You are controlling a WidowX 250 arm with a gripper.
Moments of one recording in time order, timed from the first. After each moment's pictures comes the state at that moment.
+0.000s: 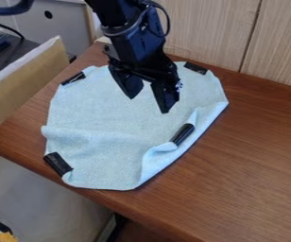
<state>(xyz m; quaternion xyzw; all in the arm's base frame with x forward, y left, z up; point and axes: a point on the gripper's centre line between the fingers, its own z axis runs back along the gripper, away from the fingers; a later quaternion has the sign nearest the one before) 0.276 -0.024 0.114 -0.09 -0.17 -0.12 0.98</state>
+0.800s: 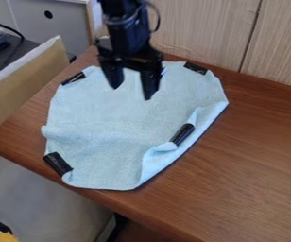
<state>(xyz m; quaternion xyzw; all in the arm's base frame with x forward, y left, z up) 0.313 0.027 0.082 -0.03 -0.09 -0.04 0.99</state>
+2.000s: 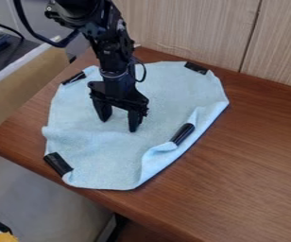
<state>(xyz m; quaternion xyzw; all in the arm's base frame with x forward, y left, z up) 0.327 0.056 -0.004 0.01 -0.08 0.00 1.00</state>
